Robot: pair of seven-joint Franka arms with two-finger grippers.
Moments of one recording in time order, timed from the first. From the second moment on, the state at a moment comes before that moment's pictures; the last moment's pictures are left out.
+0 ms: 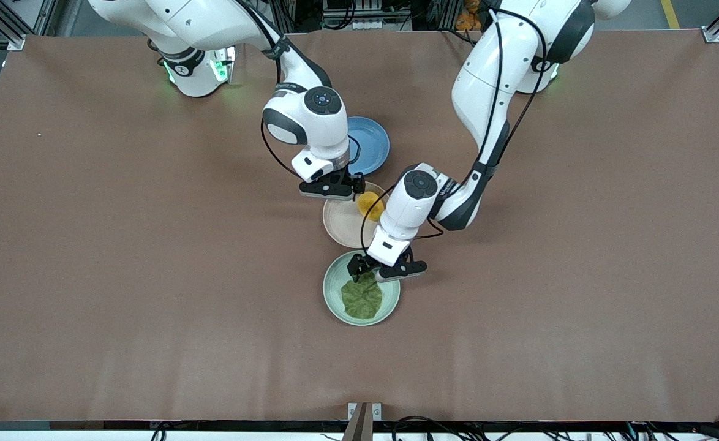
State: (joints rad) left arm -0.68 0.94 0.01 -1.46 -0.08 2.89 -0.91; right arm 0.50 0.50 0.33 -1.95 -0.45 2.49 1.27
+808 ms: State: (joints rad) left arm -0.70 0.97 0.02 -1.42 -0.08 2.92 -0.91; right arm 0.50 0.51 0.33 -1.93 -0.45 2.49 1.27
